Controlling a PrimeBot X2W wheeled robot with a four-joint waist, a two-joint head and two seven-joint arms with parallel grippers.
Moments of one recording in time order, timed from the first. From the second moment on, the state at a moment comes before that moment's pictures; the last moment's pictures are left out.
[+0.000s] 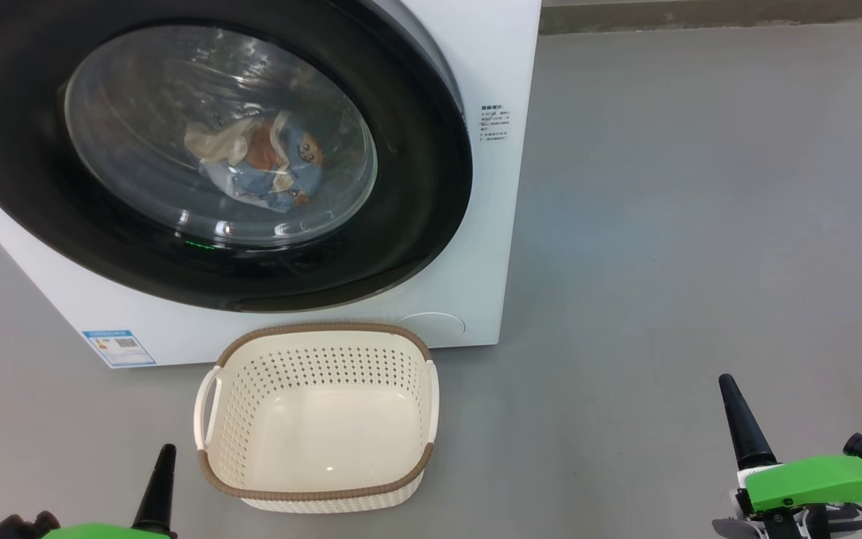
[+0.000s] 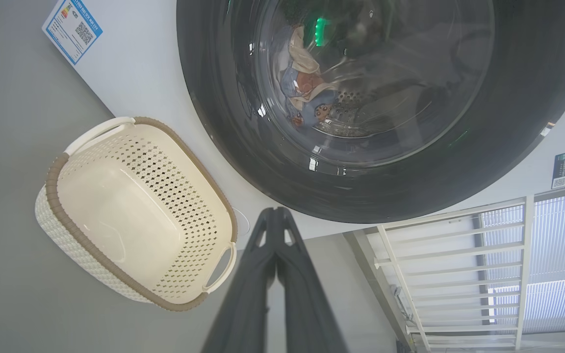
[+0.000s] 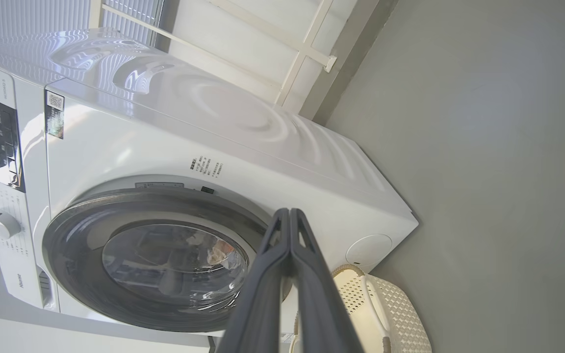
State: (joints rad) left arm -0.03 0.09 -0.01 0.28 -1.26 -0.13 -0.02; right arm -0.10 -0.05 -0.09 0.31 1.18 0.13 -0.01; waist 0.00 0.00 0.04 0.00
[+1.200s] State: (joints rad) left arm -0.05 0.05 0.05 0.27 -1.58 -0.13 0.08; right arm -0.10 -0.05 -0.13 0.28 1.55 0.13 0.10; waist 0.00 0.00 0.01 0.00
